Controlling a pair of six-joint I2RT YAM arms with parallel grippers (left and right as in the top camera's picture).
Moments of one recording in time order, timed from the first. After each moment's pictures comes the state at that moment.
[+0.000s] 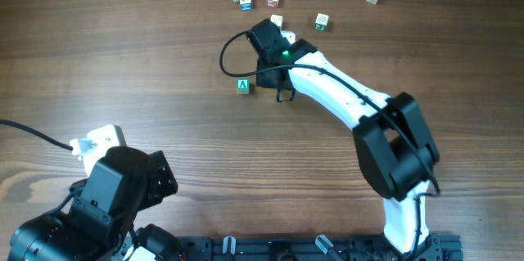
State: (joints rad) left arm -0.52 0.77 1.27 -1.58 -0.39 -0.78; right arm 0.62 2.08 1.59 -0.71 0.14 0.63
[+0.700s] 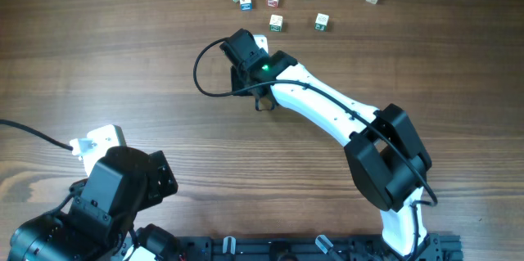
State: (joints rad) left arm -0.52 0.77 1.27 -1.58 -0.39 -0.78; right arm 0.73 2.09 1.61 -0.65 0.12 0.62
